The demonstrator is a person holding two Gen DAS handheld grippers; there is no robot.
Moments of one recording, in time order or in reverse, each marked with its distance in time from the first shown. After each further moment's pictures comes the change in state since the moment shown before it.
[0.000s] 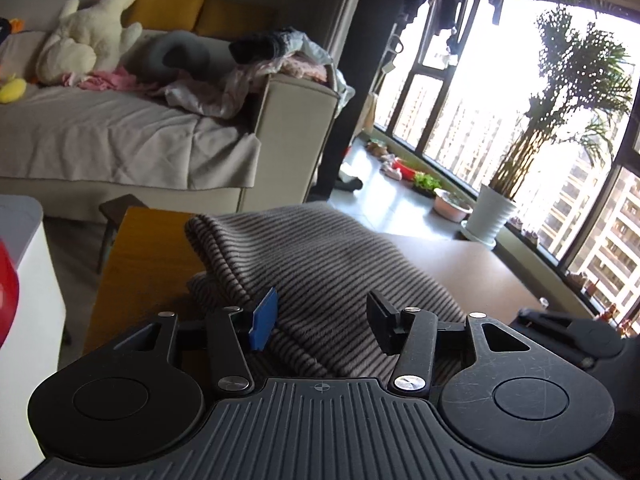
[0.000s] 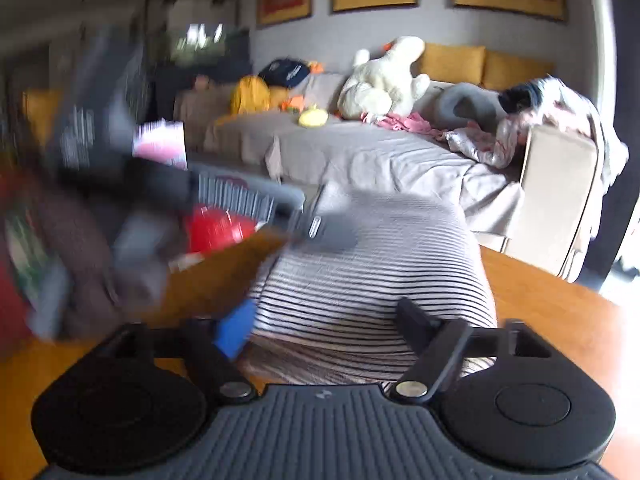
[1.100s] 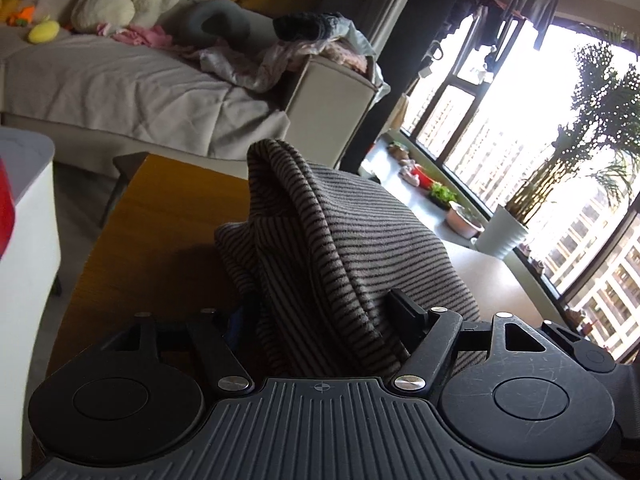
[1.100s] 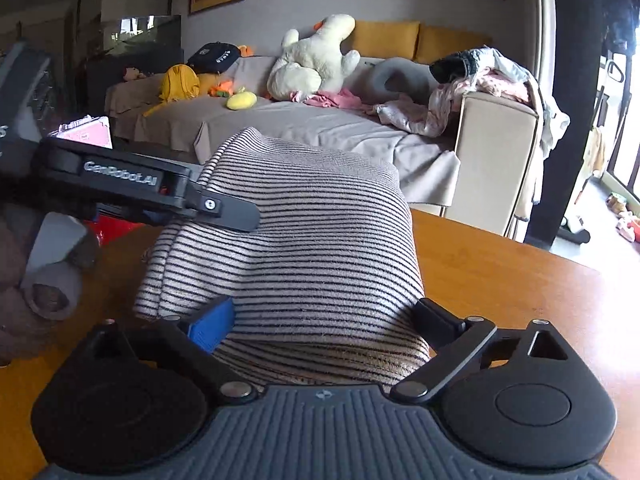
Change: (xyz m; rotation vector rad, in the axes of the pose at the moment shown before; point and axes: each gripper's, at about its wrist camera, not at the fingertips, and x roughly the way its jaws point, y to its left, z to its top) left arm 0.007 0.011 -0.013 -0.136 -0.020 0.046; right arm 0.040 -0.024 -0.015 0.025 0.082 -0.218
